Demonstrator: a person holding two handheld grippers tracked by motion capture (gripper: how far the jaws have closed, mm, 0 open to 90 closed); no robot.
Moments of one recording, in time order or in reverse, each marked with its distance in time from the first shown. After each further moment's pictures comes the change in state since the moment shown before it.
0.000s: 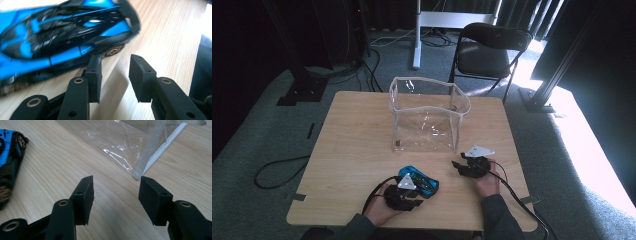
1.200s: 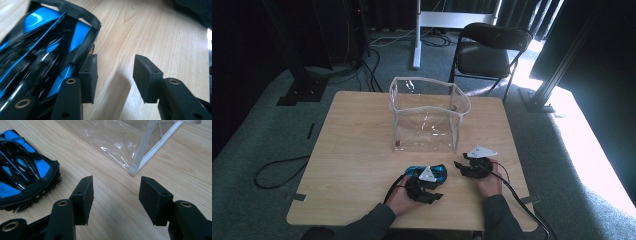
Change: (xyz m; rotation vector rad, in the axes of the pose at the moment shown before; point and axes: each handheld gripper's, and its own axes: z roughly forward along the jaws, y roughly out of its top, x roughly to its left) left arm 0.001 0.037 0.032 -0.058 -0.028 0.030; right arm -0.004 -0.004 -0.006 0.003 -0.009 0.000
